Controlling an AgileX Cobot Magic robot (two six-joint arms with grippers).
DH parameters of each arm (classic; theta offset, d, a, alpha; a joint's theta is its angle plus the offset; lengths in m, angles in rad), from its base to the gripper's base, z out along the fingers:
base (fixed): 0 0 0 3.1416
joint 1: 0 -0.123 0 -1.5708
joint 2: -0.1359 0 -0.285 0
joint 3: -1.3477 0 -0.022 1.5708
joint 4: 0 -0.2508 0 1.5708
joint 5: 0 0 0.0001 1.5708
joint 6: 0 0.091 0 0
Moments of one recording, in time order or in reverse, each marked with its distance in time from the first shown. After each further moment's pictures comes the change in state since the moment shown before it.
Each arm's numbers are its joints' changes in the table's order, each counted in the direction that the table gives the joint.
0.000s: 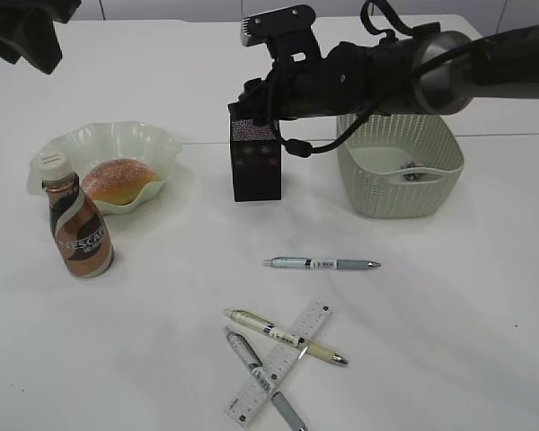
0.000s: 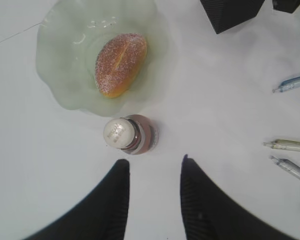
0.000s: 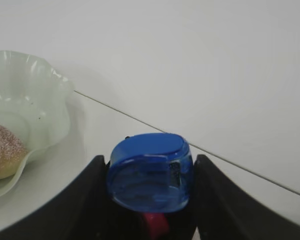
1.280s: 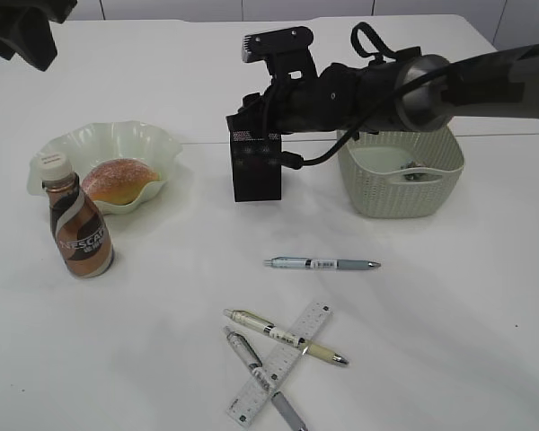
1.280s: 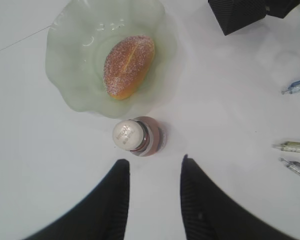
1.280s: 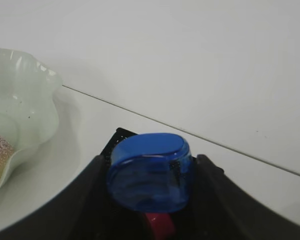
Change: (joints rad) left arm 0.000 0.000 0.000 -0.029 -0.004 0.002; right arm 0.002 -0.073 0.039 -0.058 -0.024 0.000
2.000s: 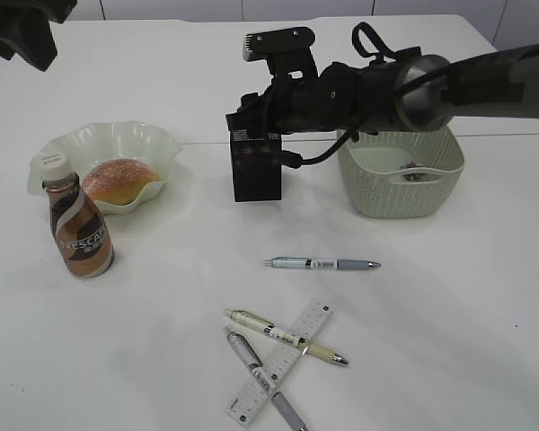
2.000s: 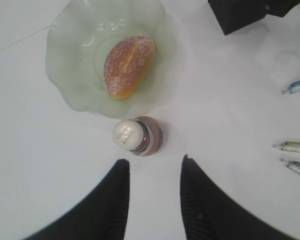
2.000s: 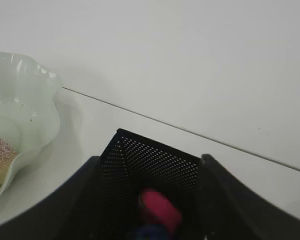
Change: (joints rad) left arm 0.000 0.000 0.000 0.000 0.000 0.000; right arm 0.000 0.000 0.000 -0.027 0.000 0.000
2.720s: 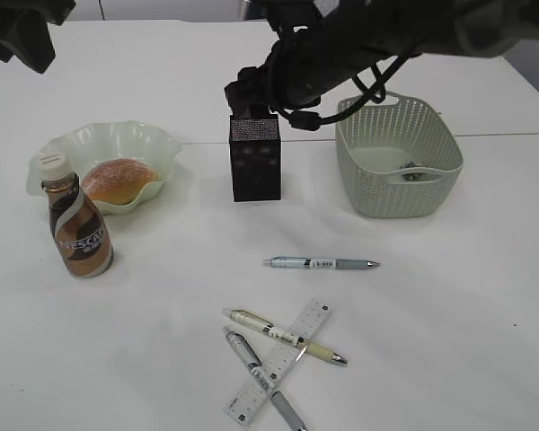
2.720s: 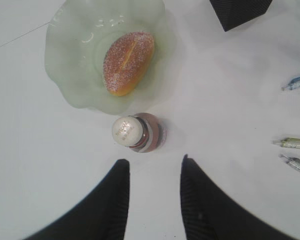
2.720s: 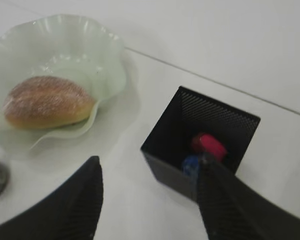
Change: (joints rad) left arm 0.000 0.000 0.000 0.000 0.010 0.000; right arm 0.000 0.197 0.000 -0.012 0.452 0.000
